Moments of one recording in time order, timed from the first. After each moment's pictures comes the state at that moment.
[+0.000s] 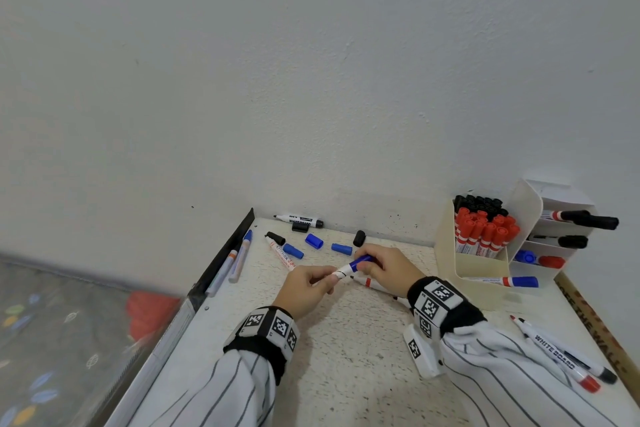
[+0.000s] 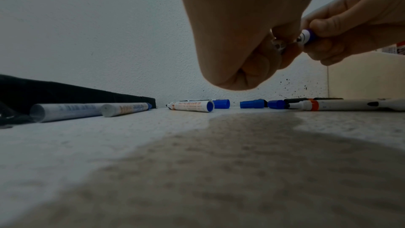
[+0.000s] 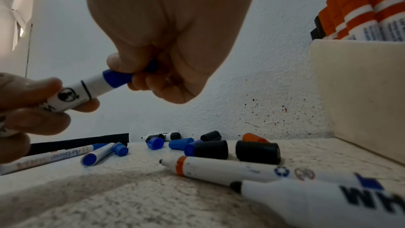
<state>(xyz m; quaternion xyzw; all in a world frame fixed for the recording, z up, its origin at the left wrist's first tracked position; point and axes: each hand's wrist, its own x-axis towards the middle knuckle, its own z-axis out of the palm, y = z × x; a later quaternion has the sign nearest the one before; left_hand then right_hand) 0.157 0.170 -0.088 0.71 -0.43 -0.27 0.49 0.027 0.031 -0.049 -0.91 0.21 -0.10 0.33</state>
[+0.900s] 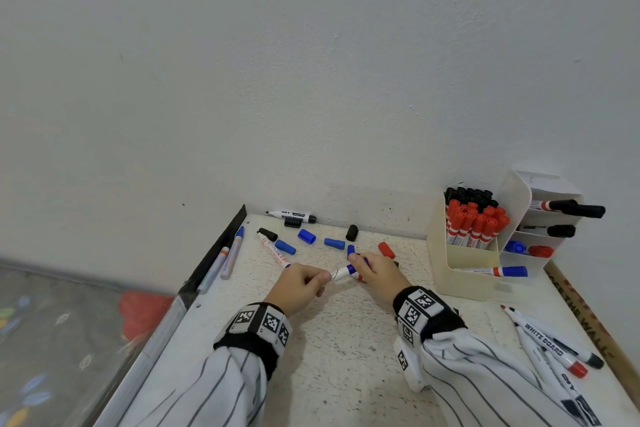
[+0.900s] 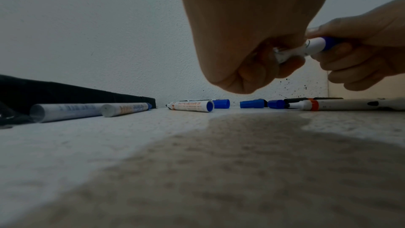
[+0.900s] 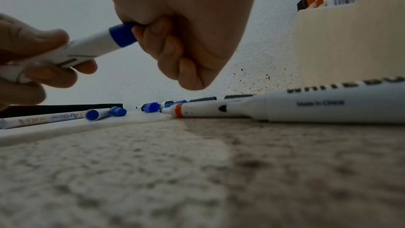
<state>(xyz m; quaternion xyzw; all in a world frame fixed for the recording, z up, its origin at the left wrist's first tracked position) 0.156 0.171 -0.087 0.74 -0.46 -0.26 0.41 0.024 0.046 -0.071 -0.86 0.30 -0.13 0.39</state>
